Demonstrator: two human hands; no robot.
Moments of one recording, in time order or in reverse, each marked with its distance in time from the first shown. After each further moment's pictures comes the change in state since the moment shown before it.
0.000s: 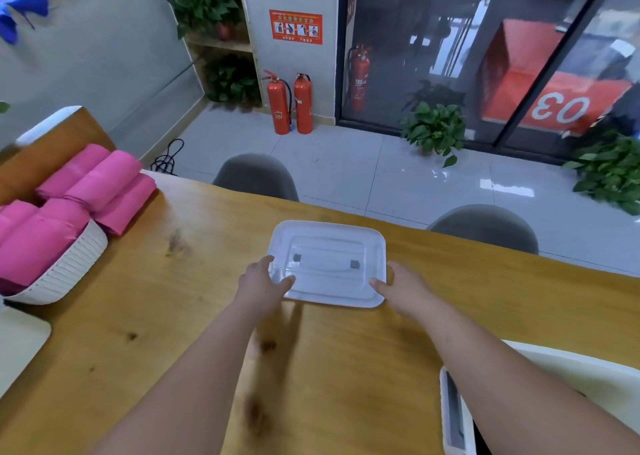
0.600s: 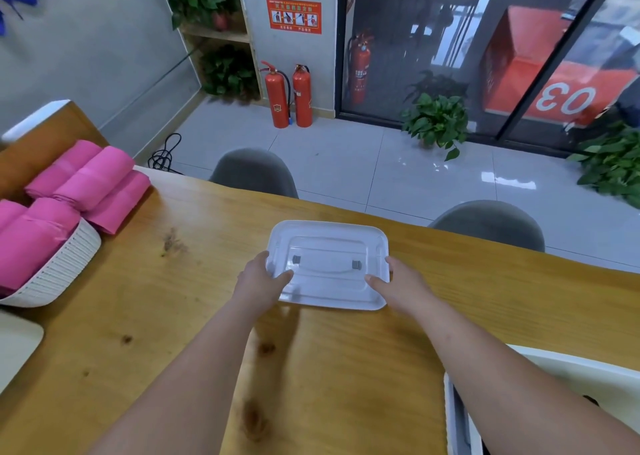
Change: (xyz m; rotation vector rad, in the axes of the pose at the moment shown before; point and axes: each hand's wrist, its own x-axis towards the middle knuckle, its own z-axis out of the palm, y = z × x) left_hand 0.010 0.005 0.002 -0.095 0.006 -0.041; right_hand 0.029 0.011 0.017 0.069 0.009 0.022
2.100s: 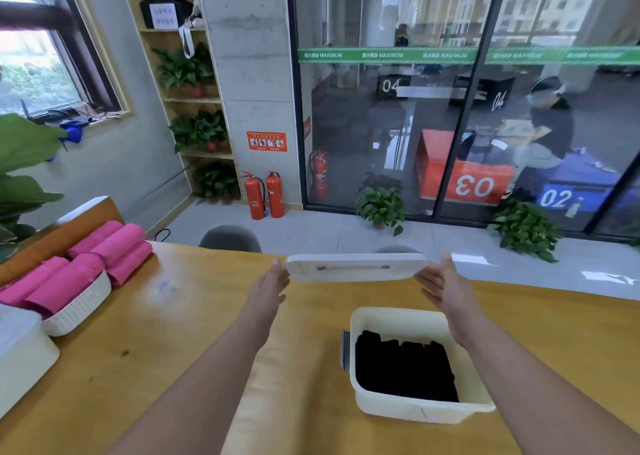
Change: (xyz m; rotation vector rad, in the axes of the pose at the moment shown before) left_hand -0.282 0.133 0.017 -0.728 -0.074 0.248; right_hand -0.270 0.119 -0.182 0.958 0.367 -0.179
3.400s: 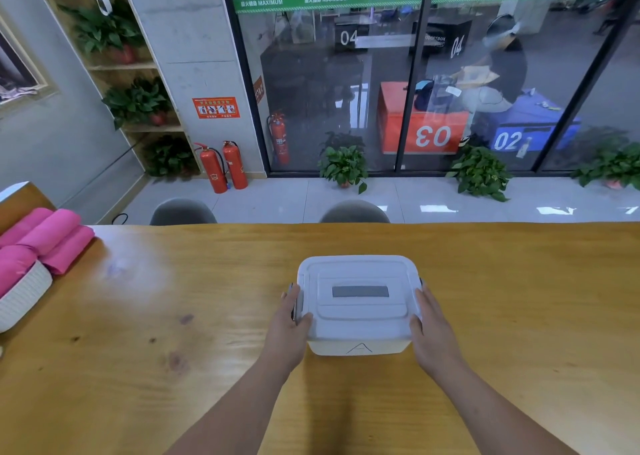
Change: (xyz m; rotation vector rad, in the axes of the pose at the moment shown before) left_hand -0.079 -0.137 0.113 0.357 -0.157 0.042; right_hand -0.068 0.176 -0.118 -0.812 0.067 -0.159
